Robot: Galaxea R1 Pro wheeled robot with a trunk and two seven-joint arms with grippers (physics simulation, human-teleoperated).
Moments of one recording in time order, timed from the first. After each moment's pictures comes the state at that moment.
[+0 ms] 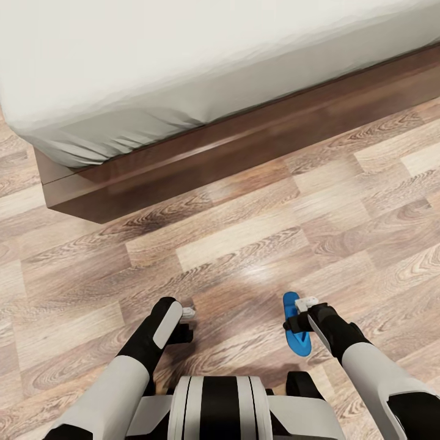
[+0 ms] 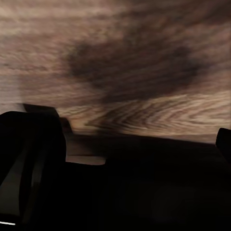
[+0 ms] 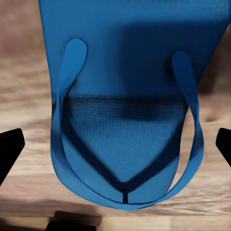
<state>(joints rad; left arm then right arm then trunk) -0.73 -0.17 -0.13 -0.78 0.59 1.05 0.72 -0.84 -0.12 0.15 -0.47 0.08 0.60 0.19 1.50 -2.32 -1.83</state>
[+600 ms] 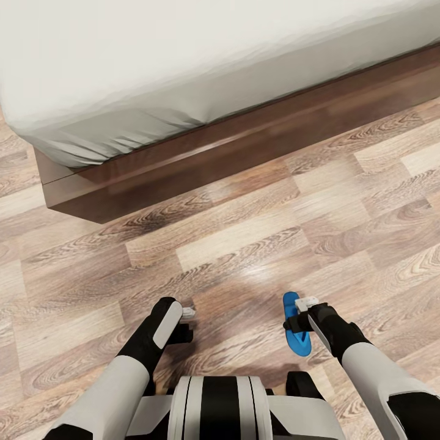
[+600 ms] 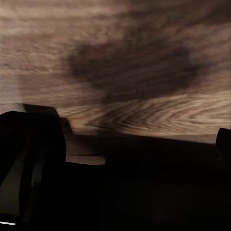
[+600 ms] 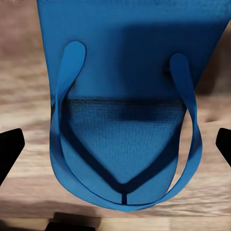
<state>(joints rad) -0.73 -0.17 -0.13 -0.78 0.59 1.05 0.72 -0.84 -0.12 0.15 -0.47 0.08 0.60 0.19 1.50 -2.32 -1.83</state>
